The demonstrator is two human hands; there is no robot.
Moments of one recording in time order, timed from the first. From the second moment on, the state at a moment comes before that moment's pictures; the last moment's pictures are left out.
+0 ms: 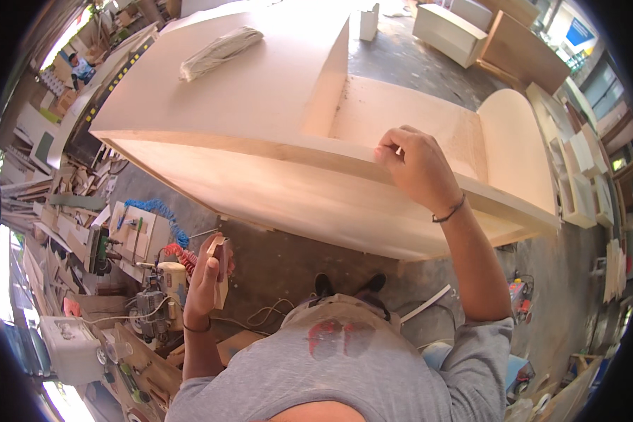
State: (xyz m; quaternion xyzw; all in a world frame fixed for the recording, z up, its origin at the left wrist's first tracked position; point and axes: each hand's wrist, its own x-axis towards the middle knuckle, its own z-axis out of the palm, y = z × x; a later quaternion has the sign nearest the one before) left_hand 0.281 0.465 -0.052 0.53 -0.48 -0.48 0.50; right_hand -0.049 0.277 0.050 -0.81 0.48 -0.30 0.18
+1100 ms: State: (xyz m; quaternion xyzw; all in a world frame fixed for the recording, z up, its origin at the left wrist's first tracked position) left_hand 0.170 0.619 -0.121 0.95 -0.17 0.05 0.26; right_hand -0.089 0.324 -0.100 -0.85 0.22 -0.25 0.41
